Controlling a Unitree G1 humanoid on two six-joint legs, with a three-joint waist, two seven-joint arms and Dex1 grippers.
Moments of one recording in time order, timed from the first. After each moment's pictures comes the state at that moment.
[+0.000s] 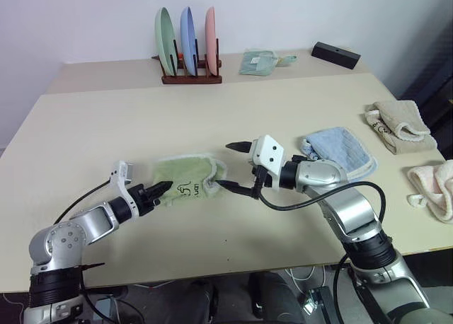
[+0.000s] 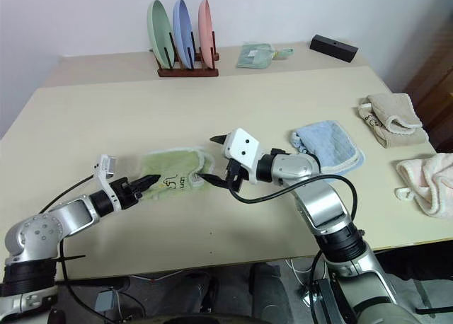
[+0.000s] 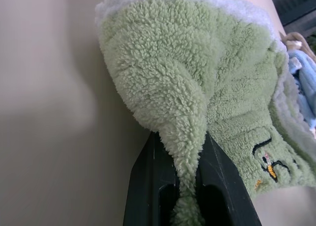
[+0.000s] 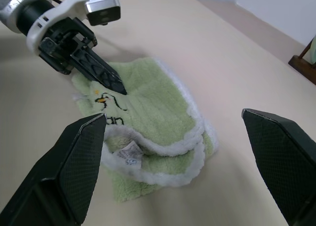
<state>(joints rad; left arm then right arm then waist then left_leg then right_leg) -0.15 0.47 0.36 -0.11 -1.01 1.06 -0.38 -0.47 -0.44 0.26 -0.29 0.18 0.42 0.83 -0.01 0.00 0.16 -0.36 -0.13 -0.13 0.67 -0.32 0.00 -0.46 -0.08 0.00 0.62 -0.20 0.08</state>
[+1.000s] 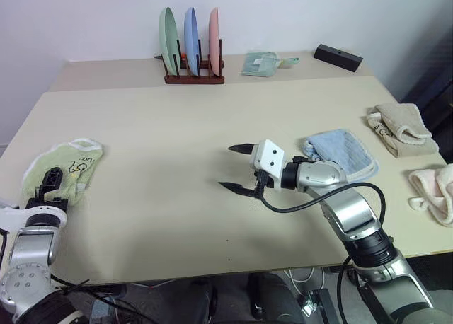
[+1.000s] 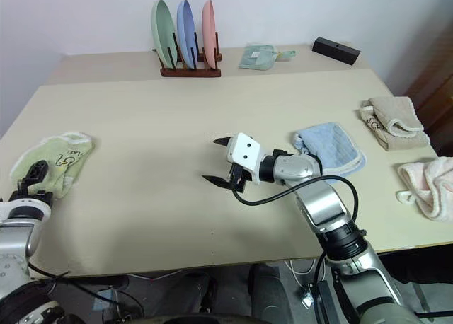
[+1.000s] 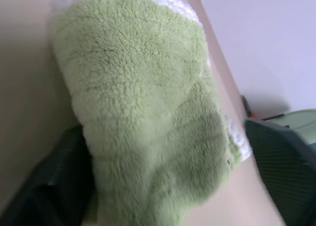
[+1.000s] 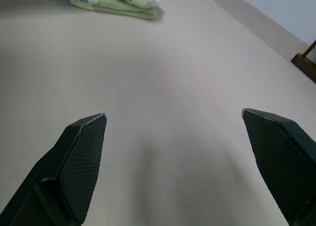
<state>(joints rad) -0.09 0.26 0.93 -0.05 -1.26 0.61 0.18 -0.47 -0.46 0.28 -0.21 0.14 0.31 0.86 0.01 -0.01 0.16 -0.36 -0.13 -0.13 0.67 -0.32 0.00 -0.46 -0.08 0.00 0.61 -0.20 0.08</state>
